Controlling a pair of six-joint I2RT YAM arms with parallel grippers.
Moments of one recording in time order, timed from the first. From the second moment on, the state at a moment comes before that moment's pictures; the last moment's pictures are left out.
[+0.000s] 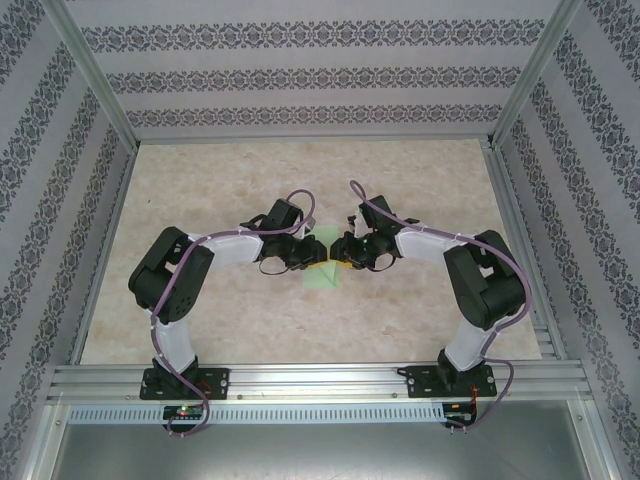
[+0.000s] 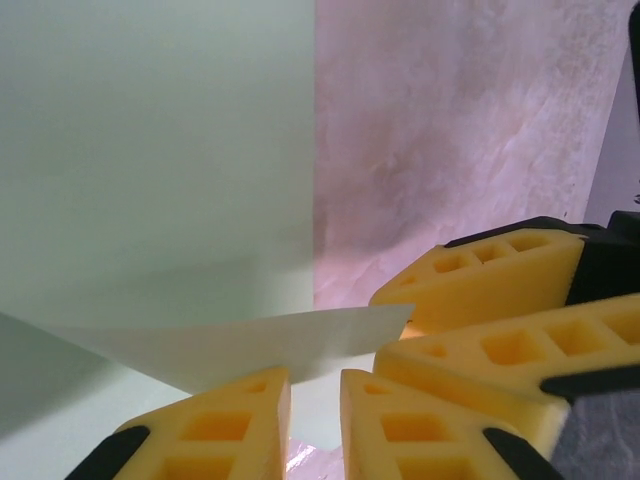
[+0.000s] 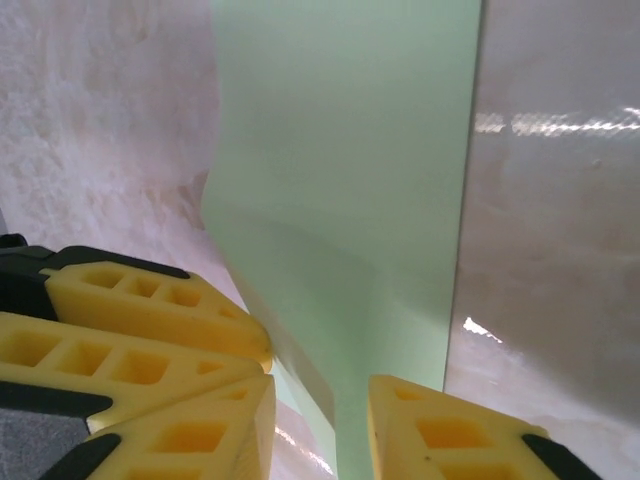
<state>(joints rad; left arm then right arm) -0.58 1.86 1.05 -0.14 0.60 -0.82 0.46 1.75 0.95 -0.27 -0.58 0.66</state>
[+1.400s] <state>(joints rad) -0.58 1.92 1.11 -0.15 0.63 -0.82 0.46 1.88 1.05 -0.33 -0.51 0.59</state>
